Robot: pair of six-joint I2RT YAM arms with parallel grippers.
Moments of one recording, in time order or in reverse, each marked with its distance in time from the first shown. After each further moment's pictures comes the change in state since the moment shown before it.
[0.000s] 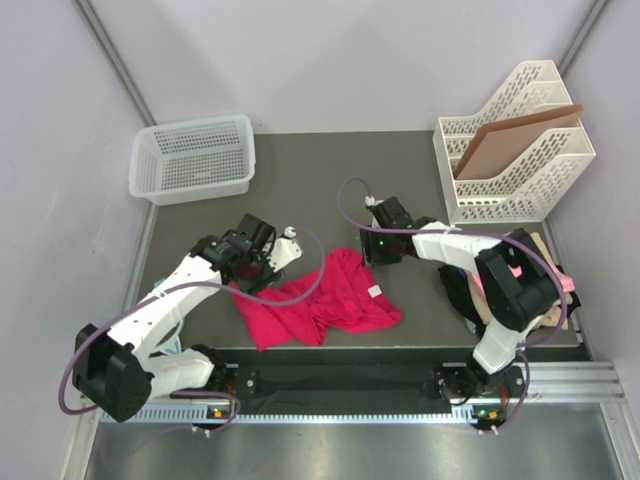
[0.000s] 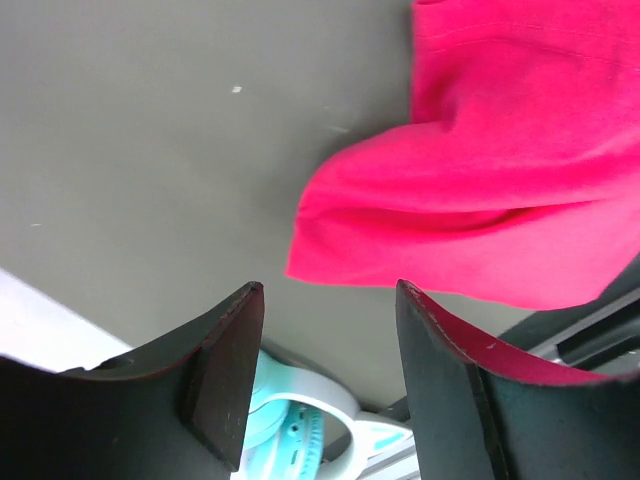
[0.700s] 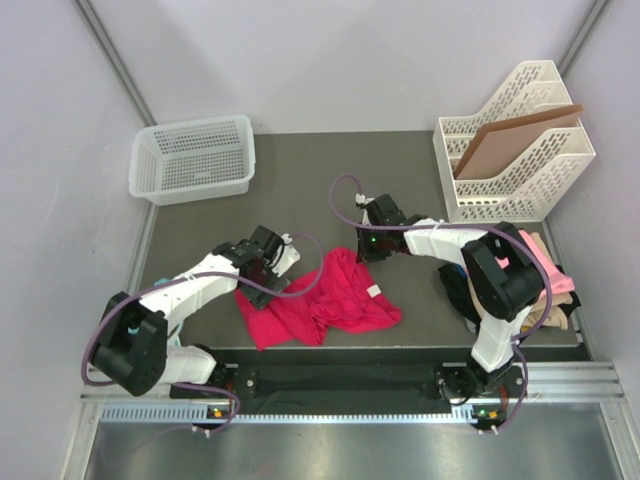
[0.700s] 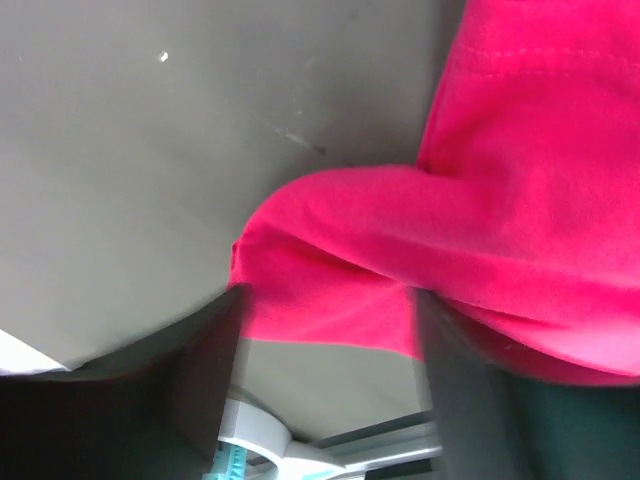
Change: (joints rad) left arm 0.011 0.140 -0.160 0.182 -0.056 -0.194; right arm 0.004 0.105 0.063 0.093 -0.103 -0.014
